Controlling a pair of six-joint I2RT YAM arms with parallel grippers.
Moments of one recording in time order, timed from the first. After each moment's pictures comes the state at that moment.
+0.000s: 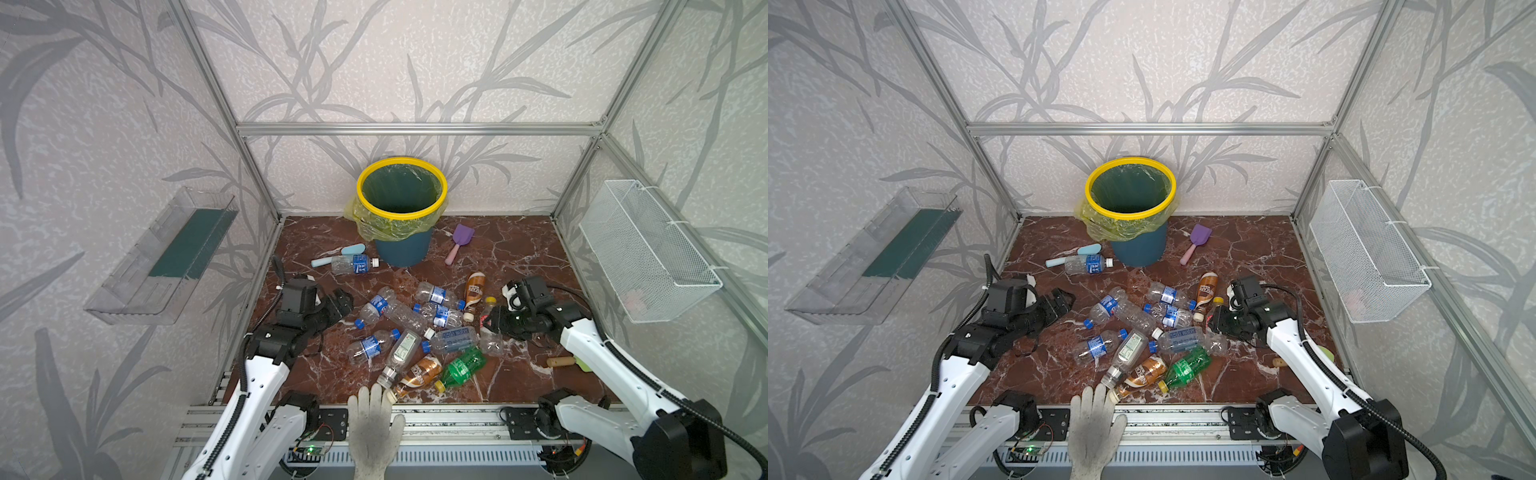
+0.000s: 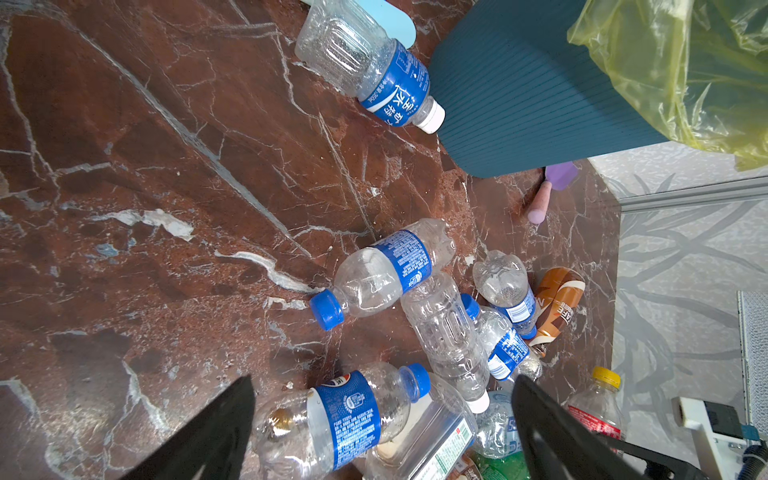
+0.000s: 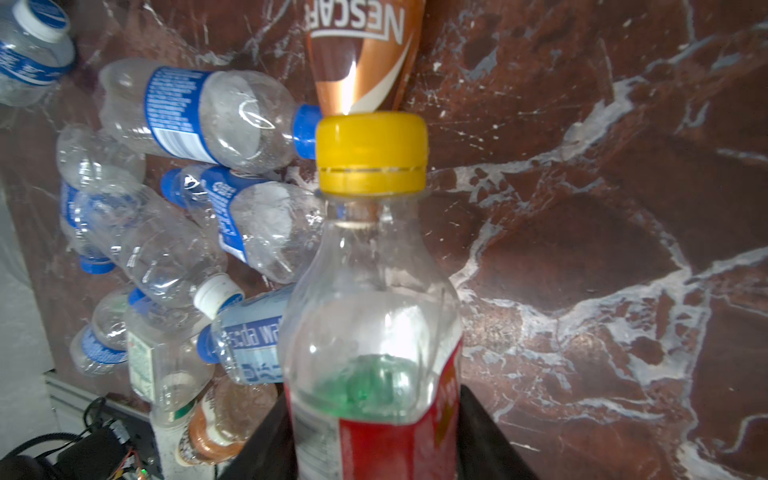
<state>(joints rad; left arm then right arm) -0.17 0.78 0.76 -0.75 0.15 -0.79 0.30 1.07 0.76 -0.79 -0.28 0.56</state>
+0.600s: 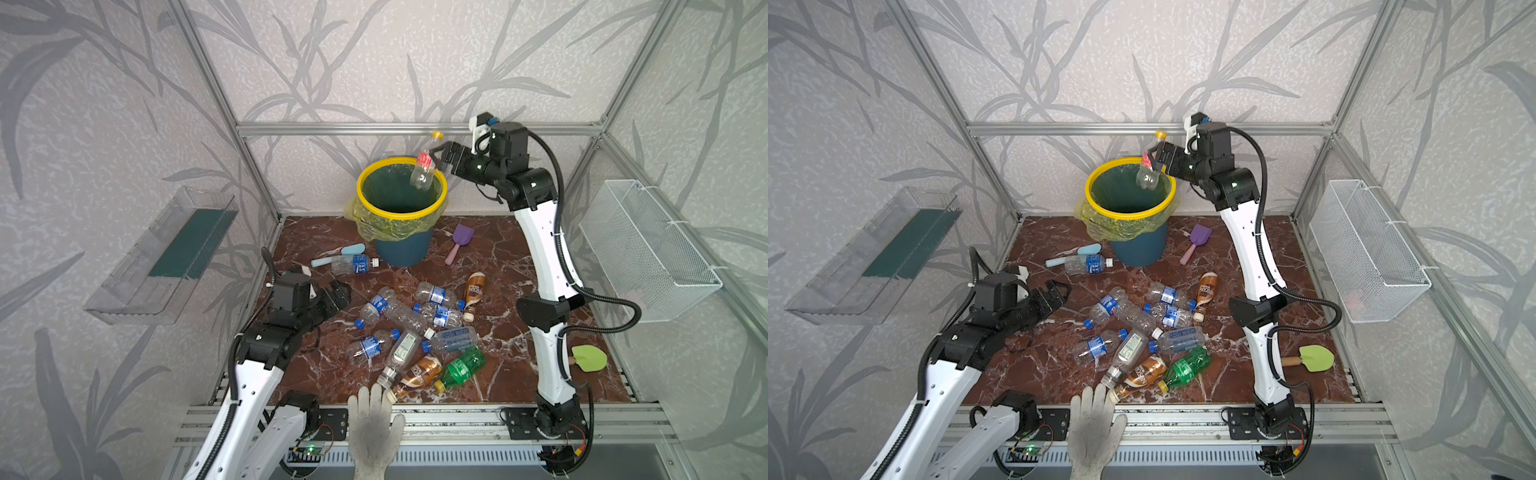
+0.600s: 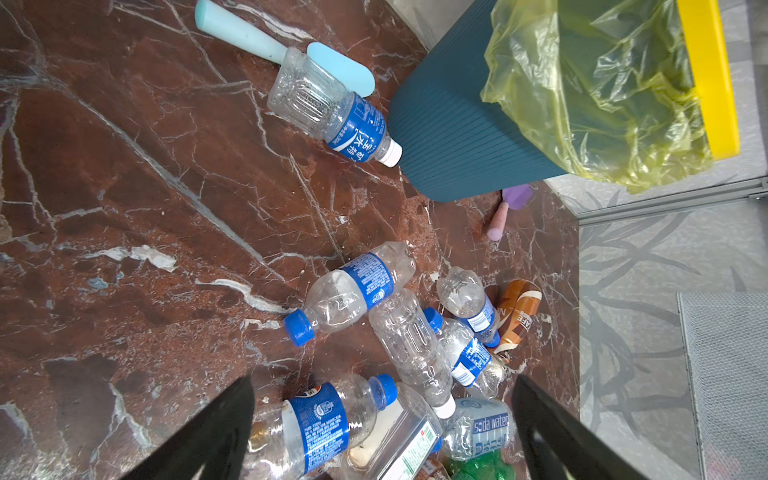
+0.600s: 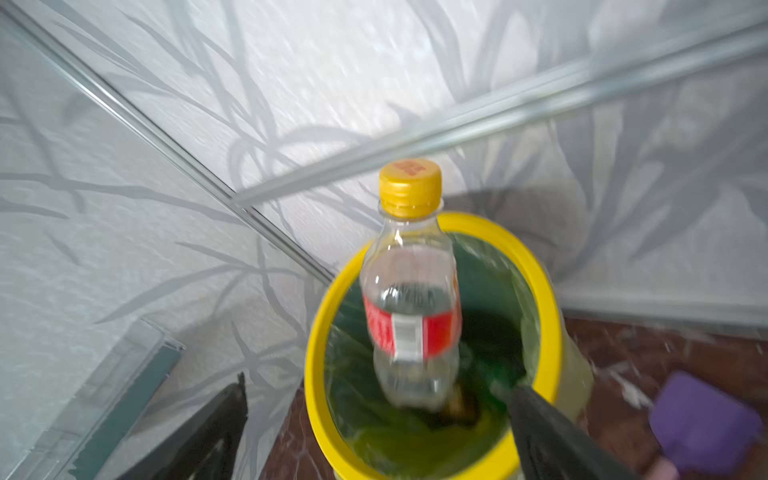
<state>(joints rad) -0.17 0.76 0.86 -0.78 0.14 -0.78 0.40 2.20 2.86 -1.01 -0.24 0.57</state>
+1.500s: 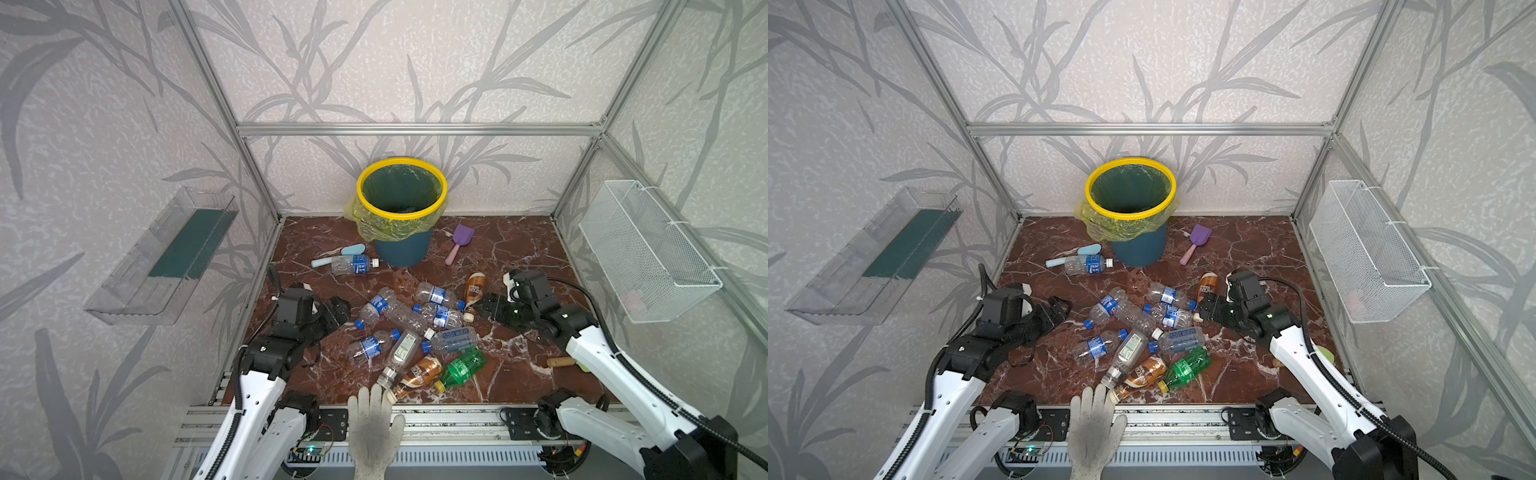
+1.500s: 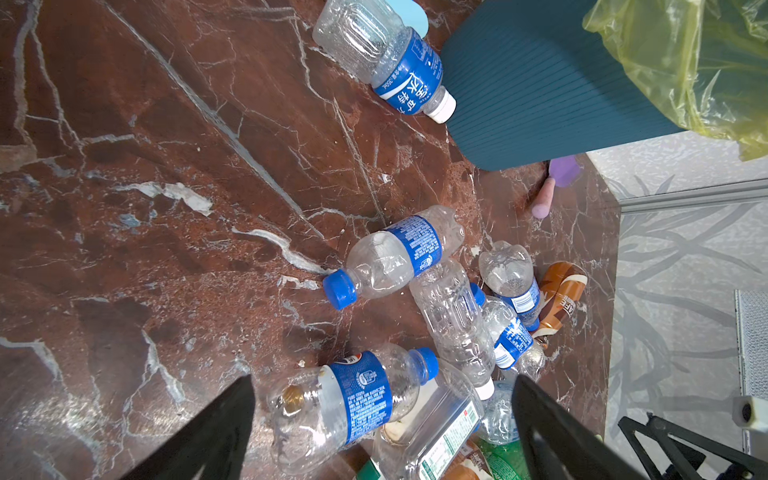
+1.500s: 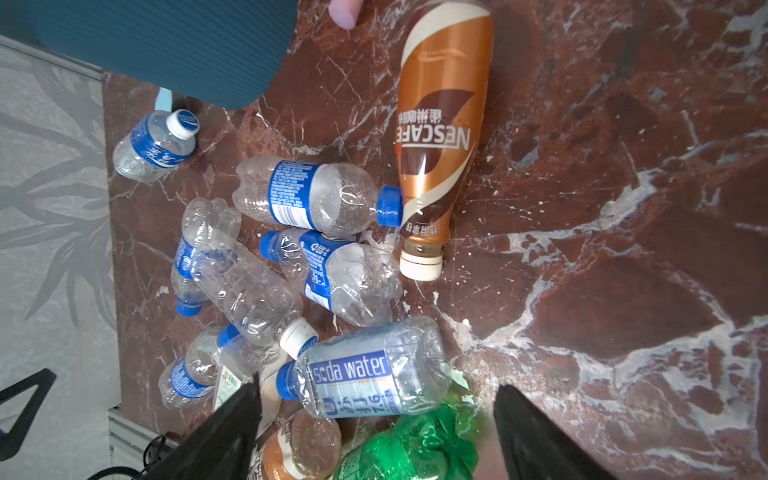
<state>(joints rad) -0.17 0.69 0.71 -0.80 0.15 -0.81 0.39 0.99 0.78 -0.67 -0.20 0.71</state>
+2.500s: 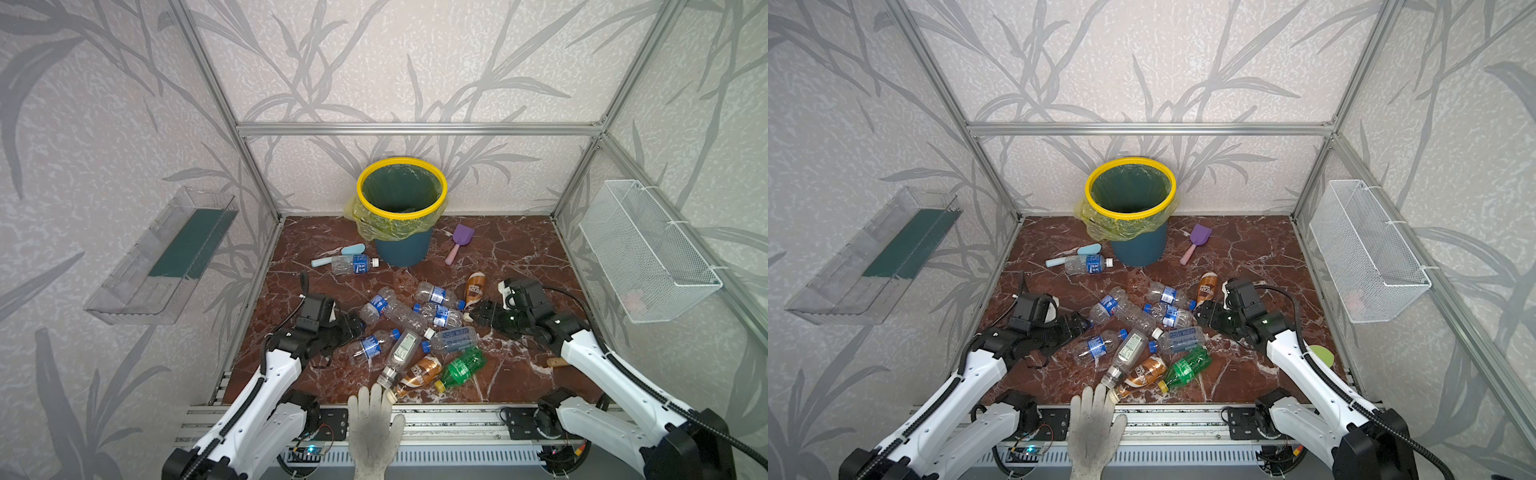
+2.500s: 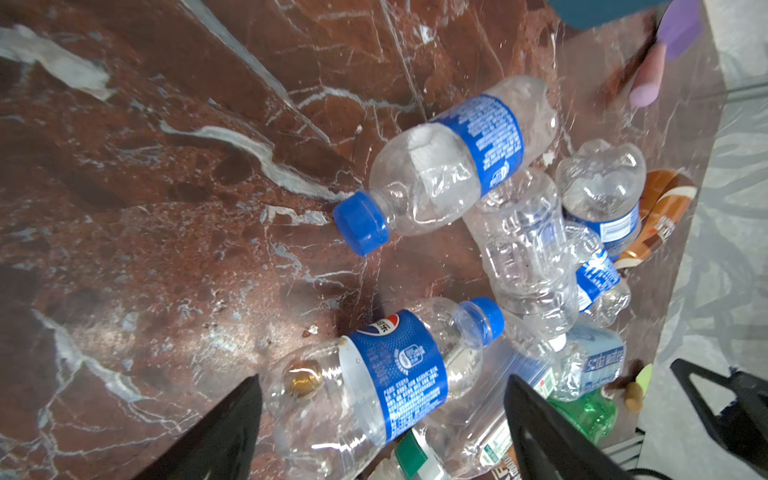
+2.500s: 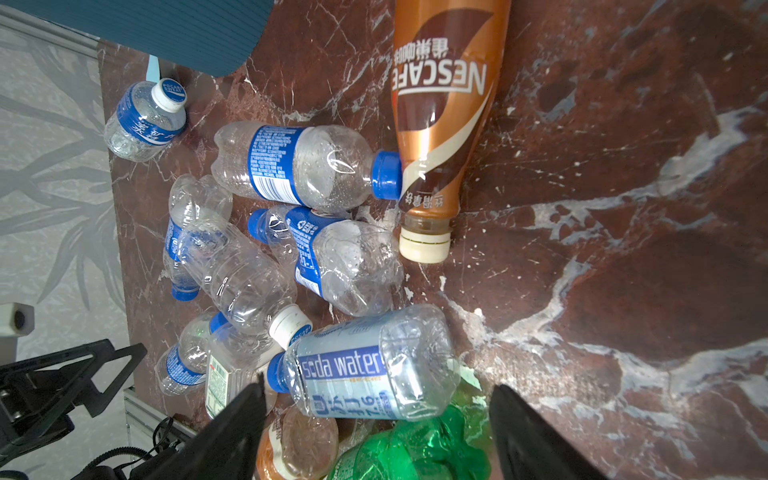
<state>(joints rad) -0.28 0.87 0.56 -0.69 0.24 -0.74 0.39 1.00 0.66 -0.57 -0.26 0.73</state>
